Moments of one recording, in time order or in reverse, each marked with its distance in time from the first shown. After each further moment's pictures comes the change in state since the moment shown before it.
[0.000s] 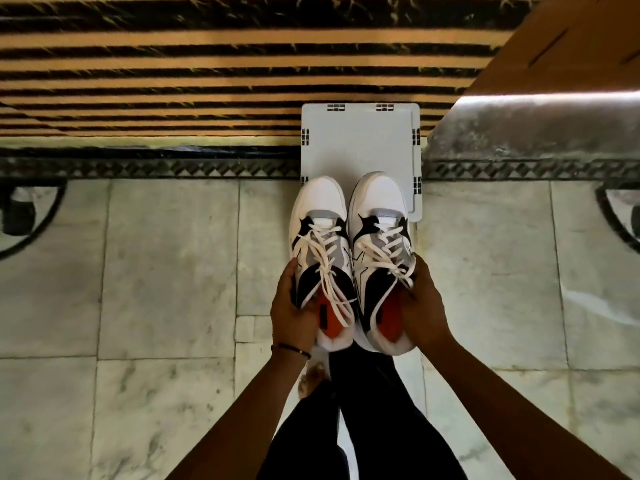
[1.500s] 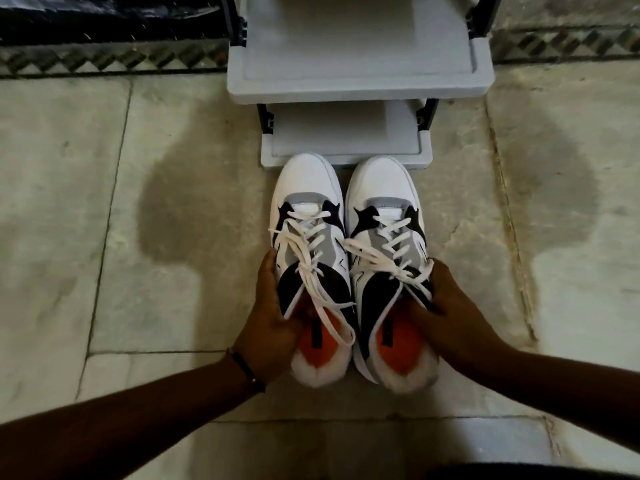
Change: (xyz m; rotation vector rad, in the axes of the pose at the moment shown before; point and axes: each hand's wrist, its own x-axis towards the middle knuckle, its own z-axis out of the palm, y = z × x) left_hand 0.193 -0.389 0.078 0.157 -0.378 0.226; right_hand 0.195 0.382 0.157 -0.096 -0.146 -0.170
